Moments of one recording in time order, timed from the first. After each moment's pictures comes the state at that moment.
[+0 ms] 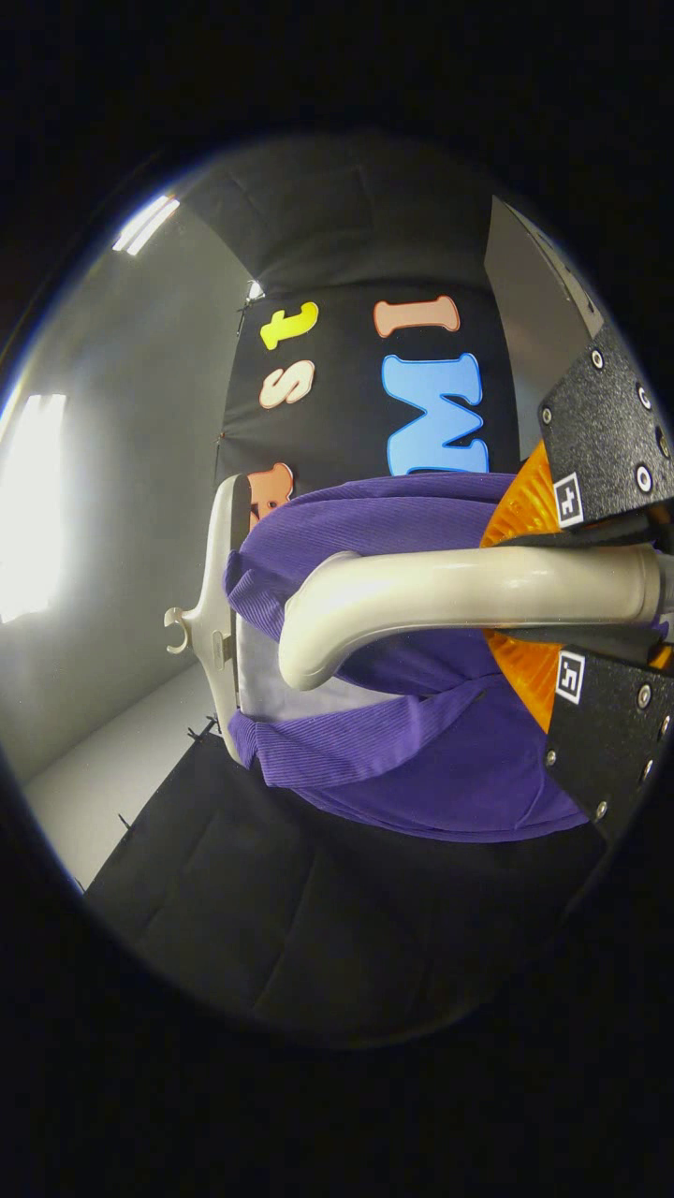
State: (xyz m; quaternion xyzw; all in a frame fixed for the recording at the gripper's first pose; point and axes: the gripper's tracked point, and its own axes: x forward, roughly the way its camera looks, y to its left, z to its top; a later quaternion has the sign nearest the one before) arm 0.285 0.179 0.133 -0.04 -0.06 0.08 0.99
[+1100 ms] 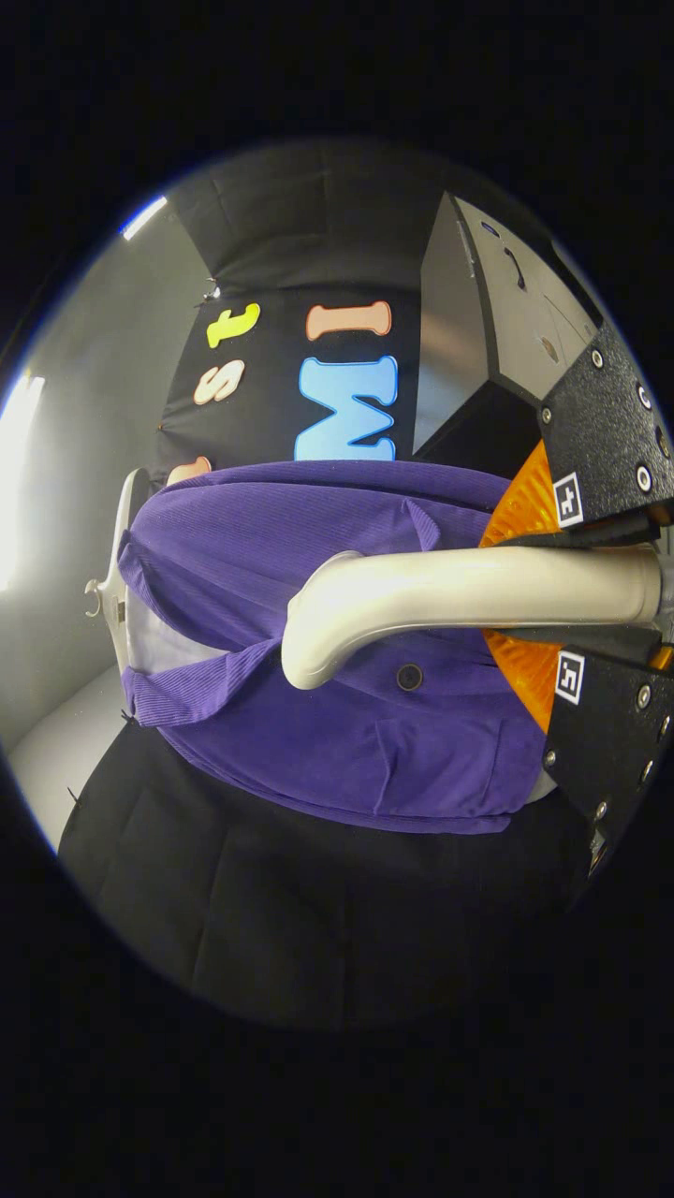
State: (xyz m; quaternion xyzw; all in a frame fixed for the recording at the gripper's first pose) arm 0.232 0.185 -0.009 -0.06 0.05 0.07 0.99
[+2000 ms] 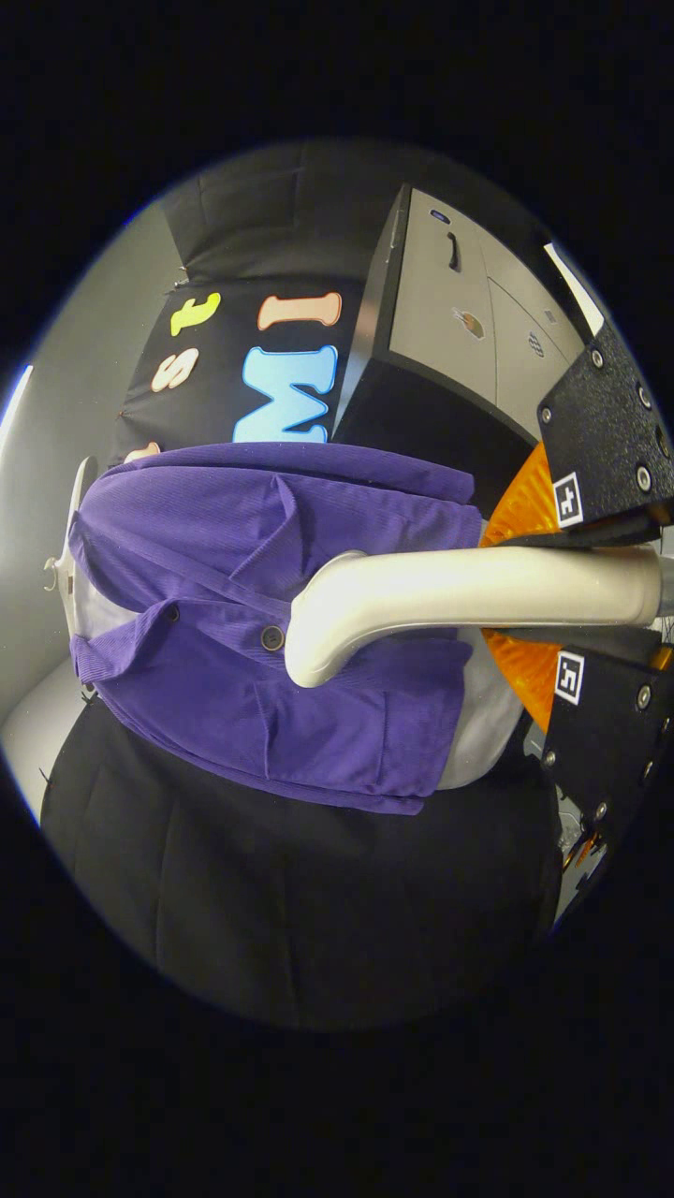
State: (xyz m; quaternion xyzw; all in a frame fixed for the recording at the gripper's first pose) arm 0.179 0.190 -0.110 -0.08 0.13 0.09 0.98
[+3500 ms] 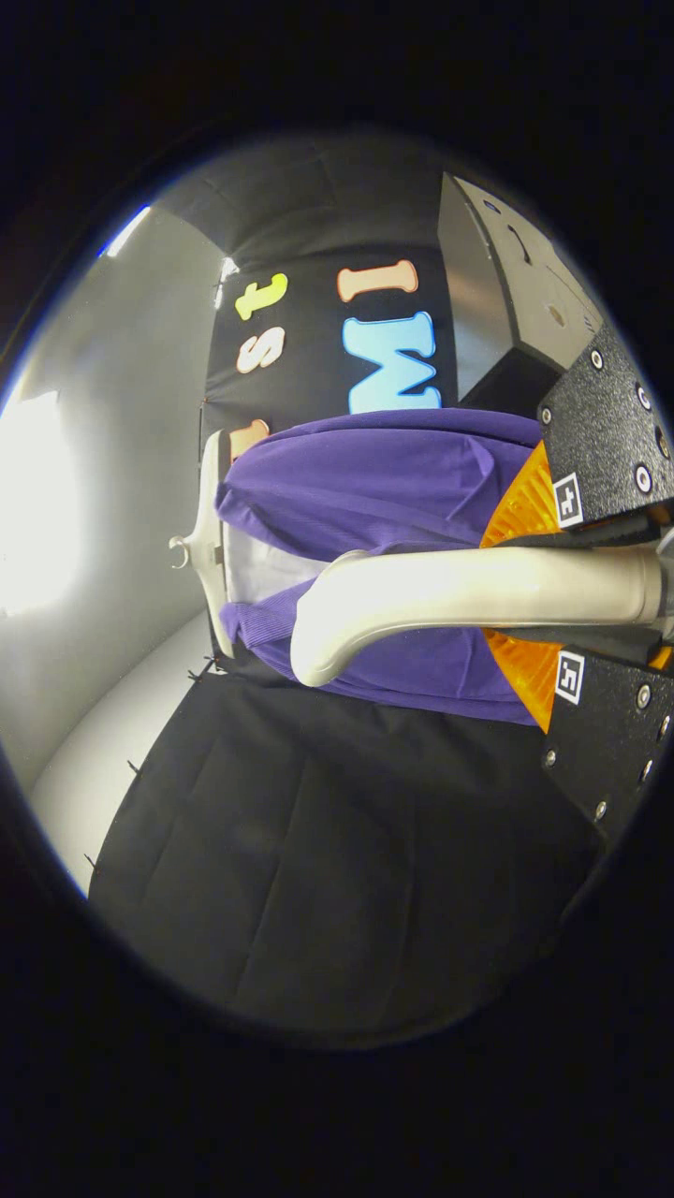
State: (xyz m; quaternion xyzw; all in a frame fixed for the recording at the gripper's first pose) arm 0.161 0.252 0.103 -0.01 -0.06 0.16 0.99
